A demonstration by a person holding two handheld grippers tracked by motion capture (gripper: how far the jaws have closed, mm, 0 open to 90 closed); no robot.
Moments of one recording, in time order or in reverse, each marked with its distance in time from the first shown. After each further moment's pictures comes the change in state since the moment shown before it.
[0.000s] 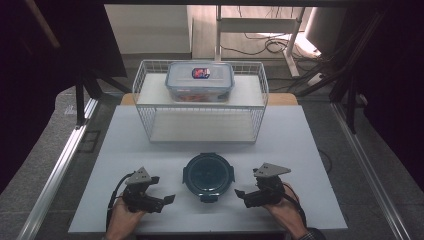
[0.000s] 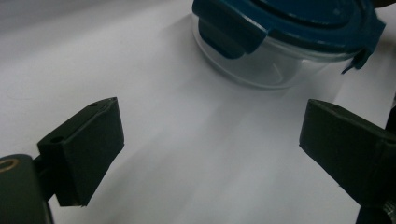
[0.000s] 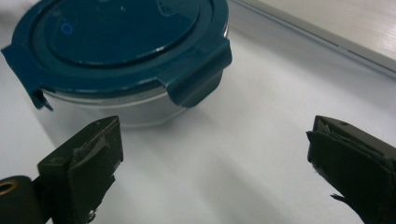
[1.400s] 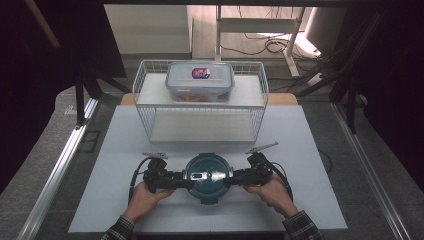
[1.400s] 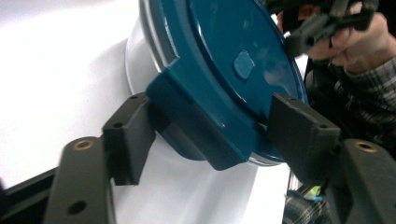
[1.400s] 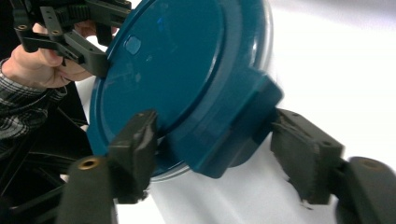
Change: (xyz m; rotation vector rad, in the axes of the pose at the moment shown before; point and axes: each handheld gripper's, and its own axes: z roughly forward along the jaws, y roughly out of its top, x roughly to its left) left arm 0.021 0.044 0.046 0.072 -0.376 -0.201; right arm -0.031 0.035 0.039 0.168 0.412 0.343
